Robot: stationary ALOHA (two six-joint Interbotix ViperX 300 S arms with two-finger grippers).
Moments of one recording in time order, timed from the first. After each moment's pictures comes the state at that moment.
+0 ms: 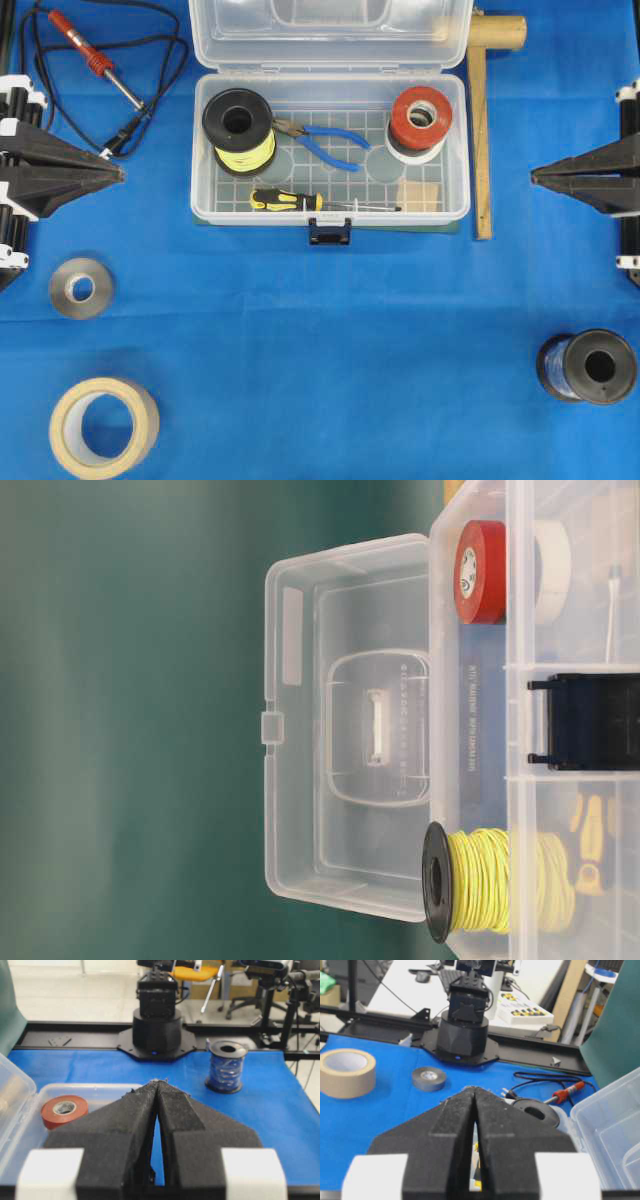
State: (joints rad) left arm 0.00 -0.97 1.18 0.00 -0.29 0.00; right arm 0.00 -0.97 1.18 0.00 -0.29 0.00
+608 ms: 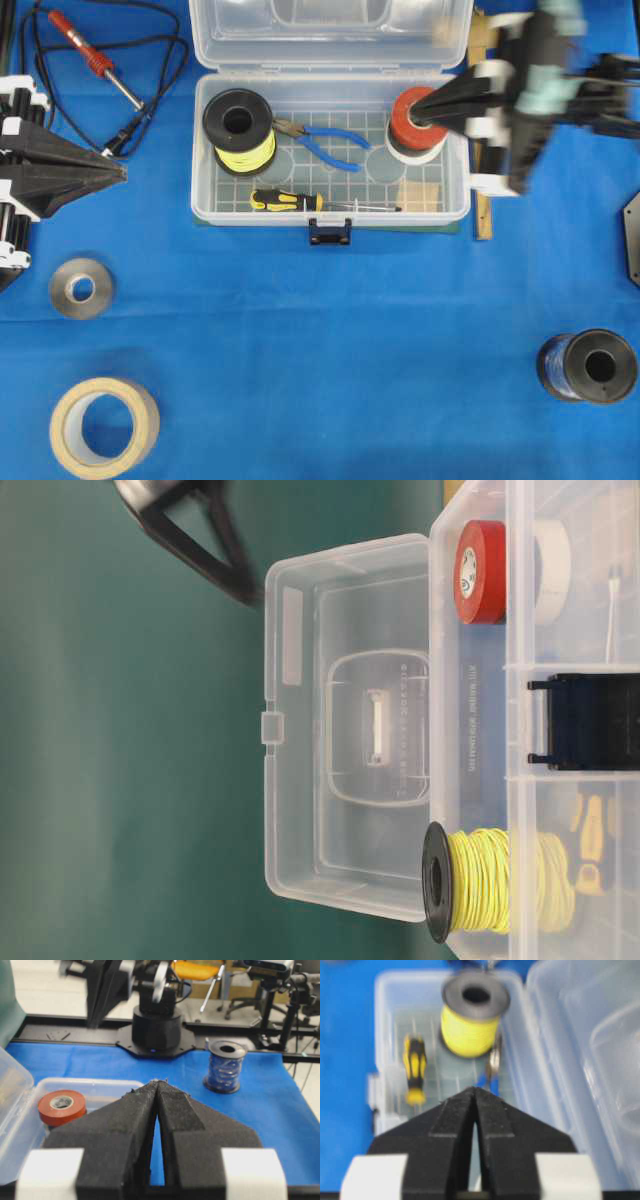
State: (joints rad) left arm 0.00 -0.96 1.18 -0.04 -0.29 -0.01; right arm -0.23 -0.36 0.69 0.01 0.24 0.04
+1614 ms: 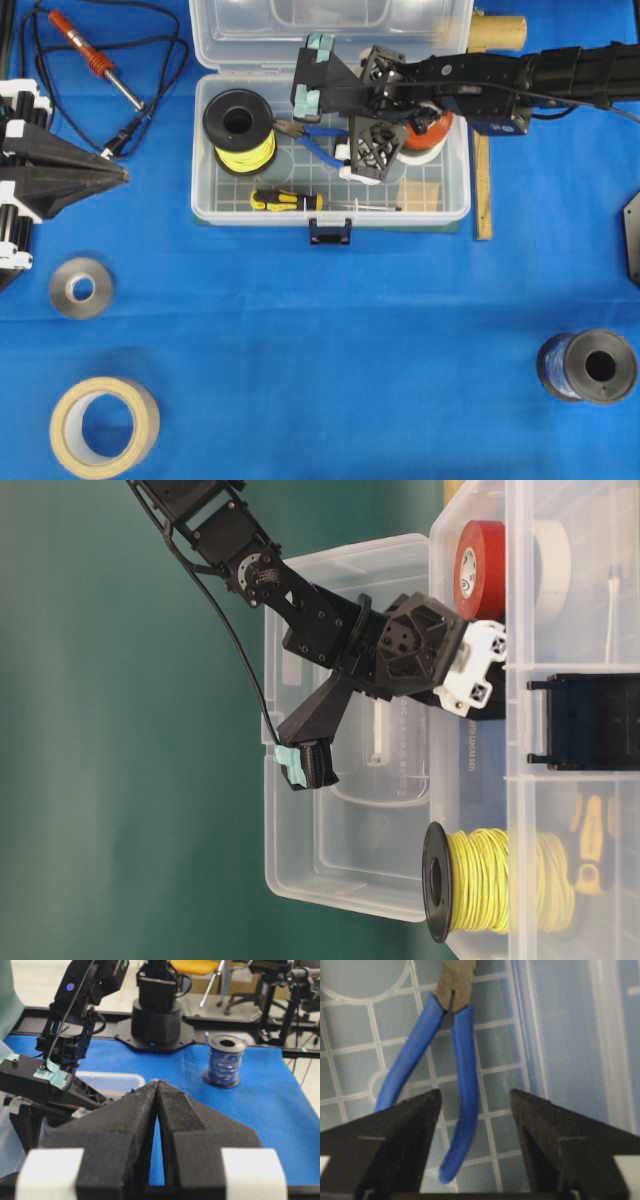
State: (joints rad) left arm 0.00 -0.96 1.19 -0.04 -0.29 -0.02; right arm -0.31 0.31 0.34 -0.02 0.42 0.03
